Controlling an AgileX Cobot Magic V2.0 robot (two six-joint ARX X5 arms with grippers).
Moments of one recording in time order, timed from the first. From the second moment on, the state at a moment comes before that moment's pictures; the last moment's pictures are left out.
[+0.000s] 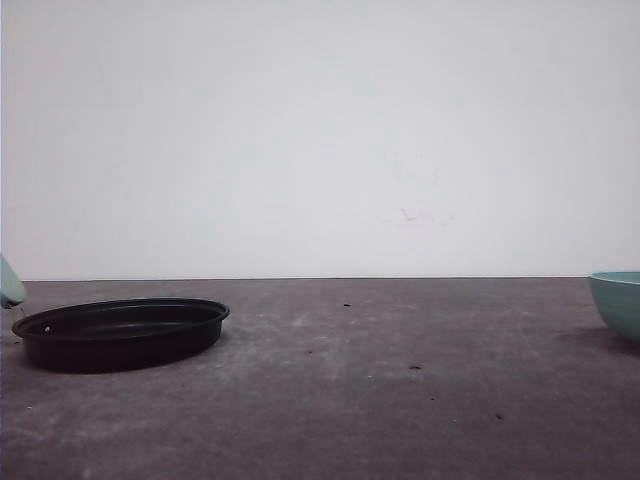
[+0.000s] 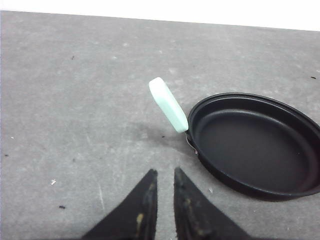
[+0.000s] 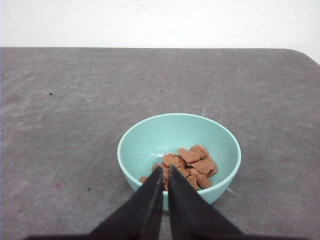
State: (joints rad) left arm -0.13 0.00 0.08 -0.33 -0.08 -0.09; right arm 0.05 0.01 0.01 -0.16 -0.05 0.07
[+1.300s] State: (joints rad) left arm -0.13 0.07 0.18 -0.29 -0.05 -0.33; right arm 0.05 0.04 0.06 -0.06 -0.11 0.24
